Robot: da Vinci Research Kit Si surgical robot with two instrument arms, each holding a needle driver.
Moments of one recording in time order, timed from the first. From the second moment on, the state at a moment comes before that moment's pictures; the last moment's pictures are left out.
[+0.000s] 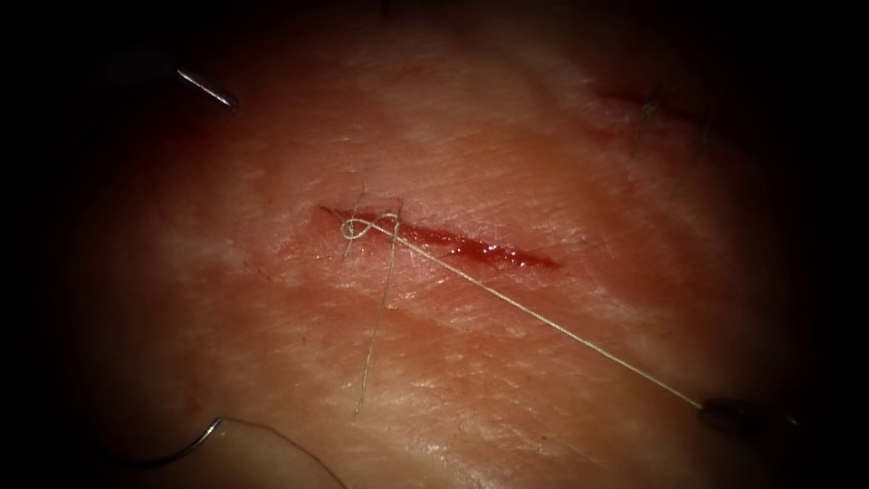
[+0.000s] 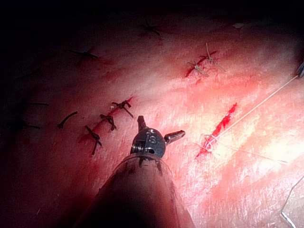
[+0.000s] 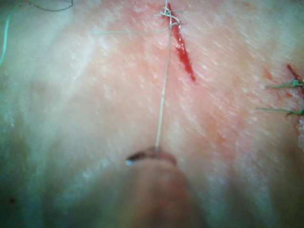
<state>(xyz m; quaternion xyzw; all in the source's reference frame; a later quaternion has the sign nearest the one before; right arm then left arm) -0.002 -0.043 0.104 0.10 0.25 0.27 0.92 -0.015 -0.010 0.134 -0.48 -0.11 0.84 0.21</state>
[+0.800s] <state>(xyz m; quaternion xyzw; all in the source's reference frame) -0.016 -0.043 0.098 0.05 0.21 0.33 0.92 -0.015 -0.010 0.134 -0.48 -0.11 0.84 0.21</state>
